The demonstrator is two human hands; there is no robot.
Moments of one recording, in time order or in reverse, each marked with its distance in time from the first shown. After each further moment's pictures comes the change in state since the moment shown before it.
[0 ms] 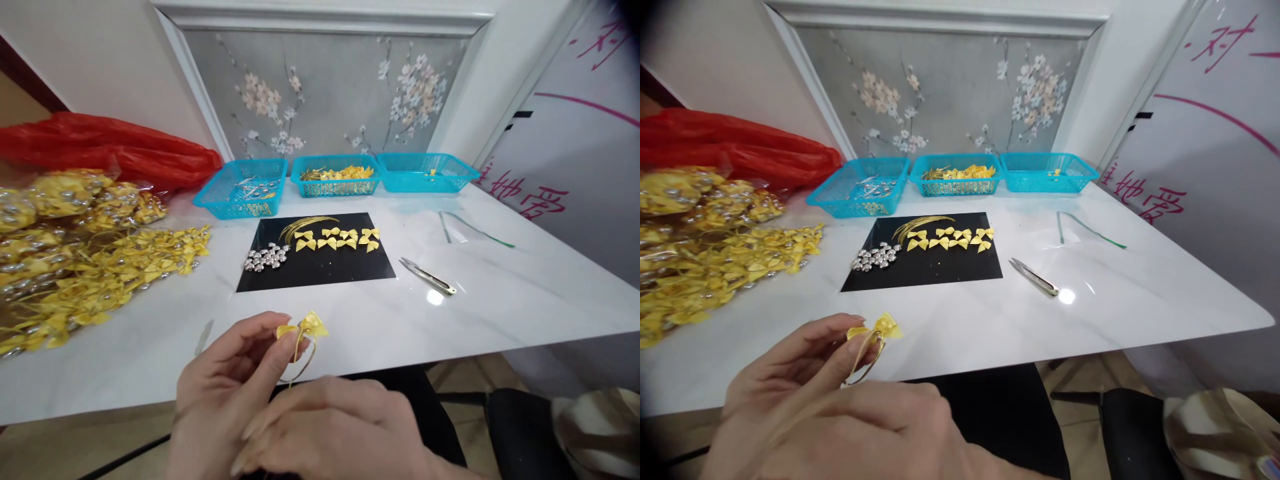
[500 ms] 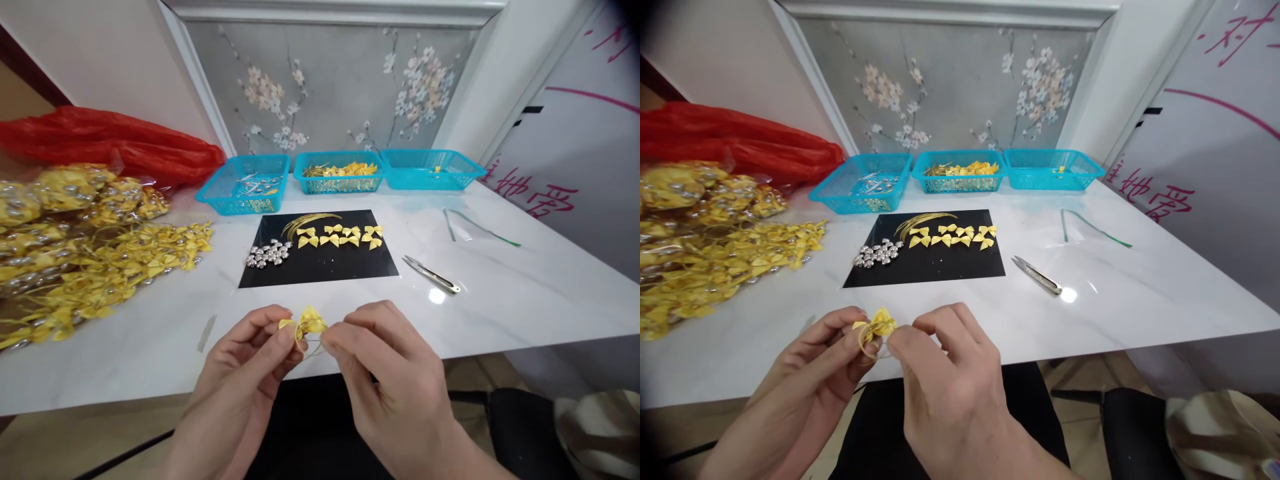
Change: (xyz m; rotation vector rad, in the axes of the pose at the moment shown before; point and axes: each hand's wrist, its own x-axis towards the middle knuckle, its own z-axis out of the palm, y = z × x) left_hand 0.005 0.005 0.004 -0.429 -0.174 -0.277; right_hand 0.010 0.010 -0.028 -0.314 0.263 -0.032
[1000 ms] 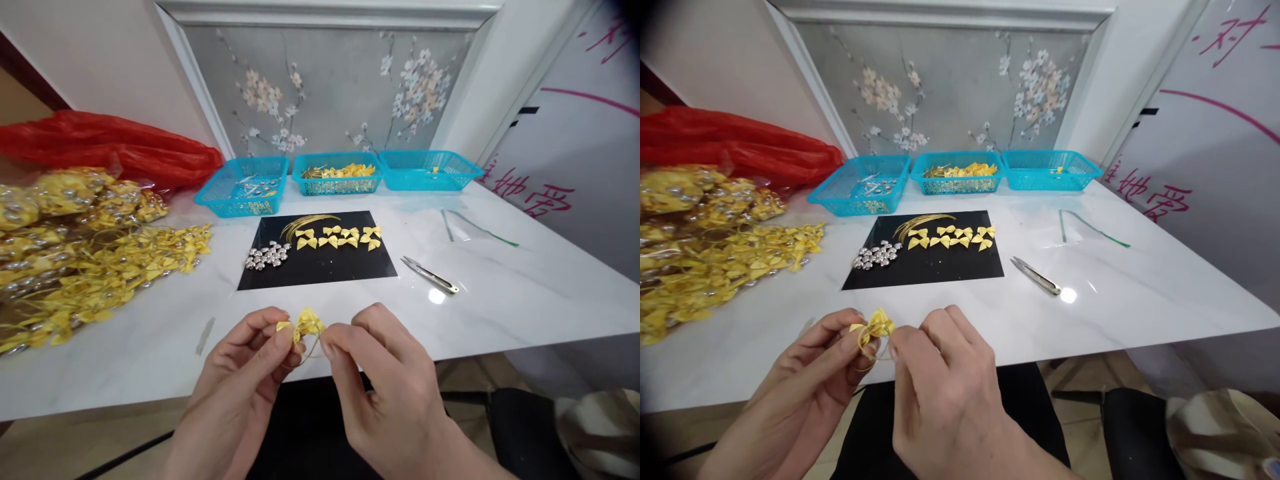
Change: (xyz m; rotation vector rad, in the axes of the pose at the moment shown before) left_hand -0.001 0.000 0.001 -0.006 0.026 -0.020; right_hand 0.000 0.000 0.002 -0.061 -0.036 -0.058
